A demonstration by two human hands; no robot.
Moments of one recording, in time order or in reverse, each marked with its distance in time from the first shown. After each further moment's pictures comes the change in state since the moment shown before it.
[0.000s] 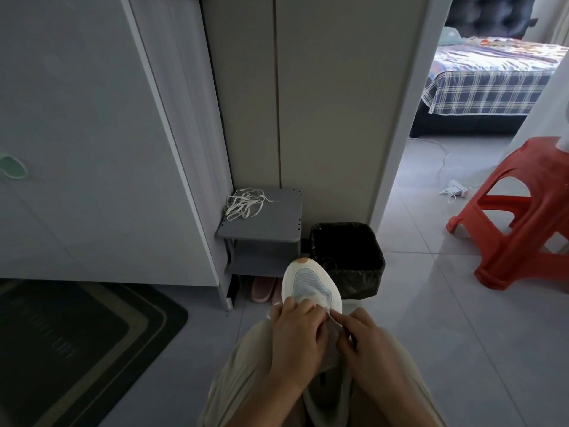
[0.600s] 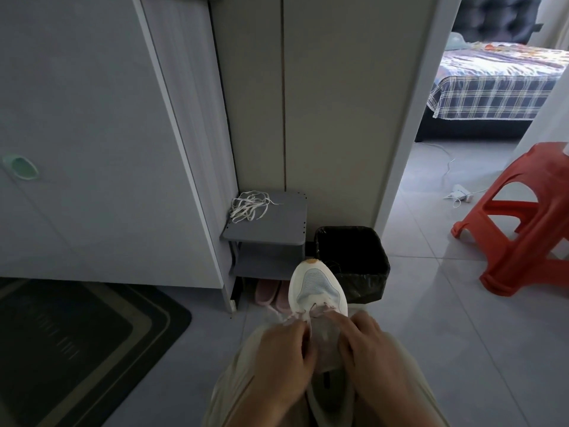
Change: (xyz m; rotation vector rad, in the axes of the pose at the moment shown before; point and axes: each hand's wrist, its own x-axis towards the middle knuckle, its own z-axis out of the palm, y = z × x) left_hand -0.017 -0.006 -0.040 -0.062 -0.217 -0.189; right_hand 0.001 -0.009 -0.002 -0.176 -0.018 -0.025
